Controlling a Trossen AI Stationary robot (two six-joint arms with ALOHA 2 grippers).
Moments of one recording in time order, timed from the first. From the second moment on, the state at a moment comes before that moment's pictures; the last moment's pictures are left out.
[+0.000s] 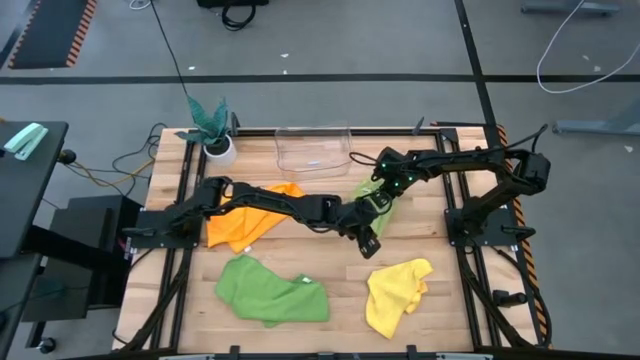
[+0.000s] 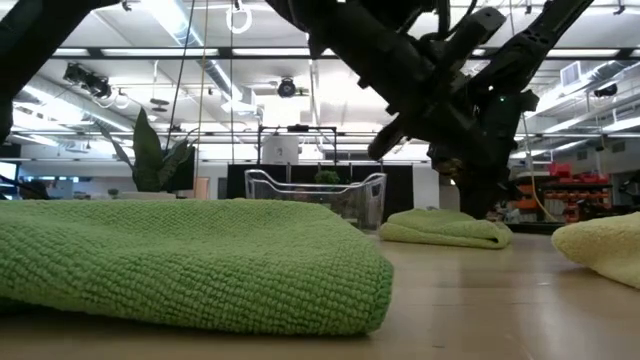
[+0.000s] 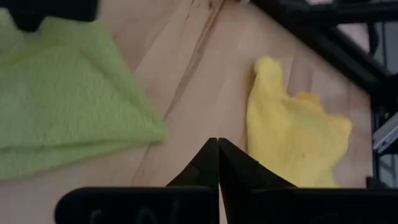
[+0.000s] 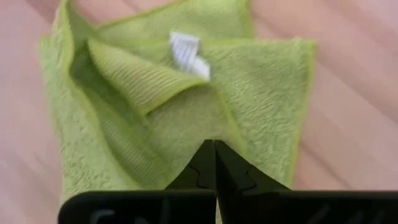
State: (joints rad) left arm -0.06 2.23 1.78 -0.26 0.00 -0.62; right arm -0.50 1.47 0.69 -0.47 -0.19 0.43
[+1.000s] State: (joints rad) left arm 0.01 2.30 1.78 -0.41 -0.05 -0.66; right arm -0.46 1.46 0.69 -0.39 -0.23 0.53
